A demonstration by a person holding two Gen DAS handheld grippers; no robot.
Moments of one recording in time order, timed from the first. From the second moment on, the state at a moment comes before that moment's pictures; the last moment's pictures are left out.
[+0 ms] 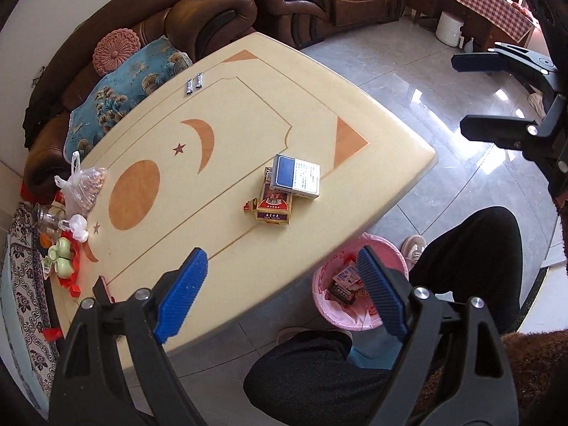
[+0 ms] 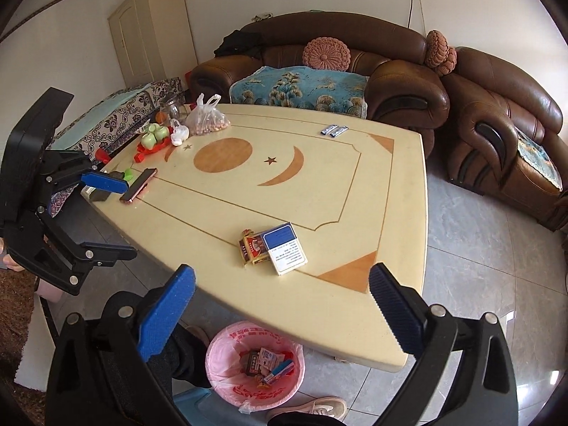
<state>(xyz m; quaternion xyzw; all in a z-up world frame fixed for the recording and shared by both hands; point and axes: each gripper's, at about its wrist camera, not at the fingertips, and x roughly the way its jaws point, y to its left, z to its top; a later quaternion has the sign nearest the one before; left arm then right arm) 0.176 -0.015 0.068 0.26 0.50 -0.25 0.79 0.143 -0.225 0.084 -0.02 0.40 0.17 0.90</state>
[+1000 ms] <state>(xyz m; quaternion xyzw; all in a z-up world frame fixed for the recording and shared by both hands) 0.286 -0.058 -0.098 0.33 0.58 -0.25 0.70 0.263 -0.179 -0.057 -0.11 0.49 0.21 0.84</state>
